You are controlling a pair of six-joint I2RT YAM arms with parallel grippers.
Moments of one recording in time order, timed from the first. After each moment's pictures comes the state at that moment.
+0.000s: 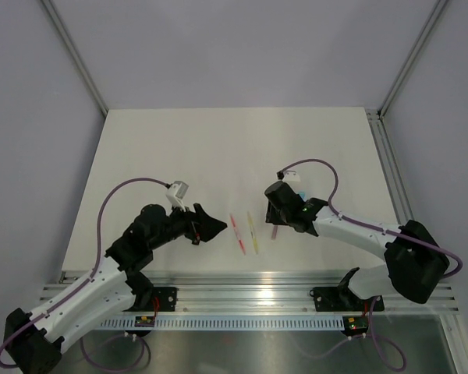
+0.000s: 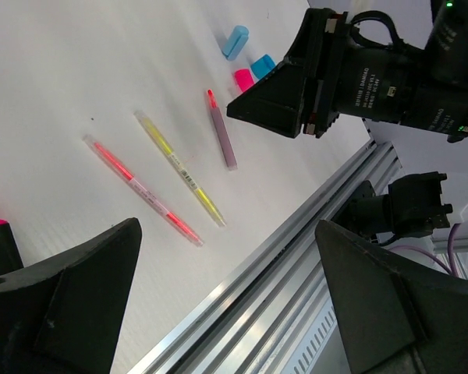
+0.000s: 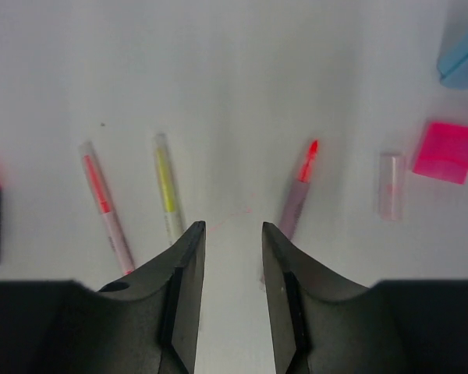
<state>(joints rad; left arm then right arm) -0.68 0.63 0.40 -0.08 0.22 -0.67 0.81 1.37 0.80 -0.31 0.31 0.74</state>
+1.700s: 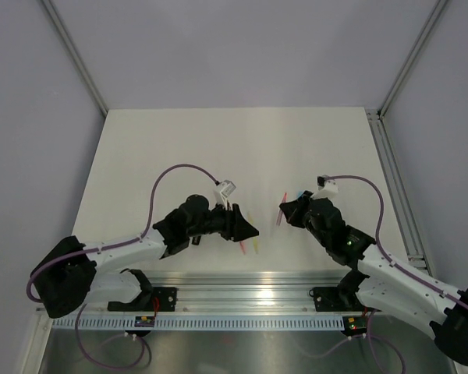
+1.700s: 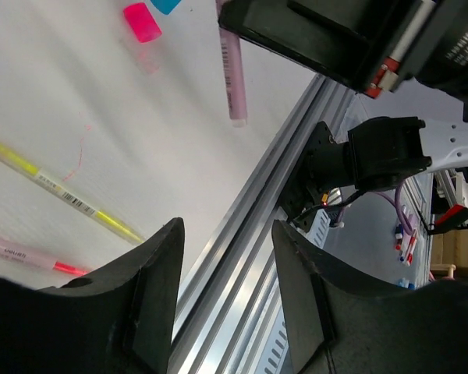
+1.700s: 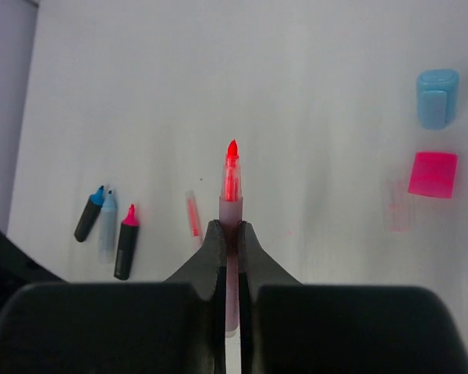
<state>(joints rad) -0.87 1.18 0.49 0.36 0.36 -0.72 0.75 0.84 0.49 -0.09 0.33 0.84</state>
